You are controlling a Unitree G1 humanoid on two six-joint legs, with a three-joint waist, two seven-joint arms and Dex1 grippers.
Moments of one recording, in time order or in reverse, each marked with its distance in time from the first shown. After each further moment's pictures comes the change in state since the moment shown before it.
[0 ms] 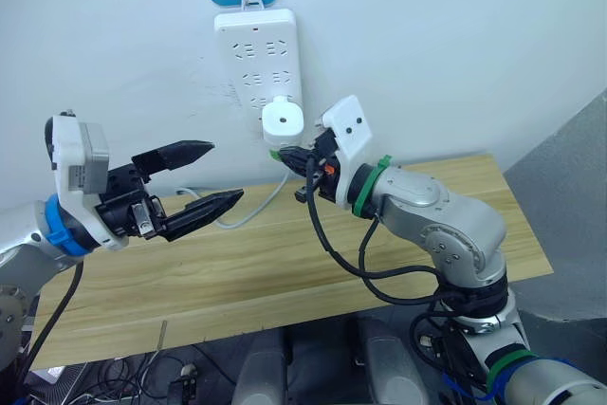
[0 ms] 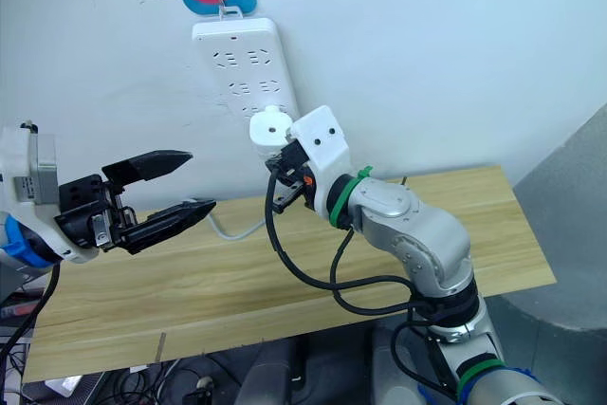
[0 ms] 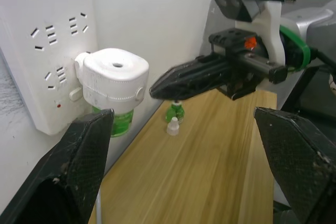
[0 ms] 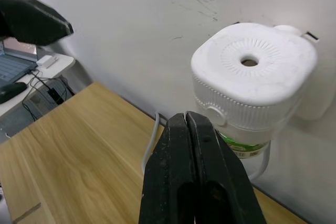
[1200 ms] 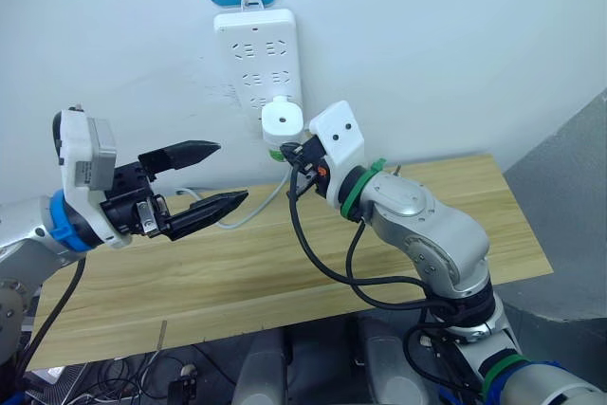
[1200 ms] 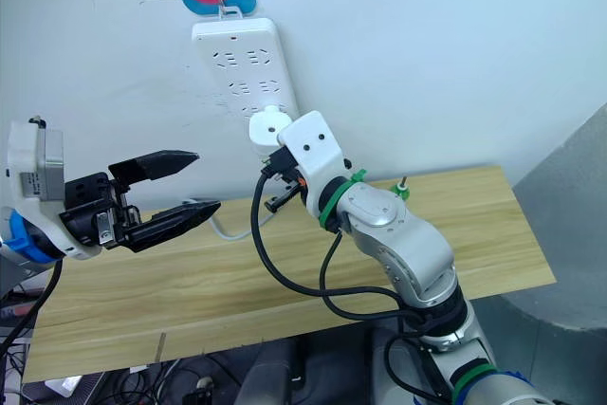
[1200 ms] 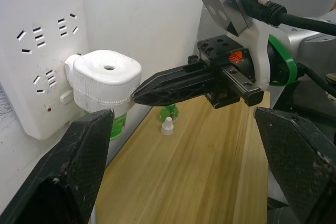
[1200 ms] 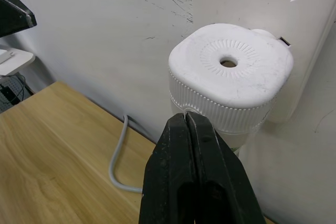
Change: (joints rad) left arm -0.019 0.020 -0.022 0.006 -0.014 0.020 -0.001; right arm 0.025 0.045 0.066 -0.012 -0.175 -0.045 -0.046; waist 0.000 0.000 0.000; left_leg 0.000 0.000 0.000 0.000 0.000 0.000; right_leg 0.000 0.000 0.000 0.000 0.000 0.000
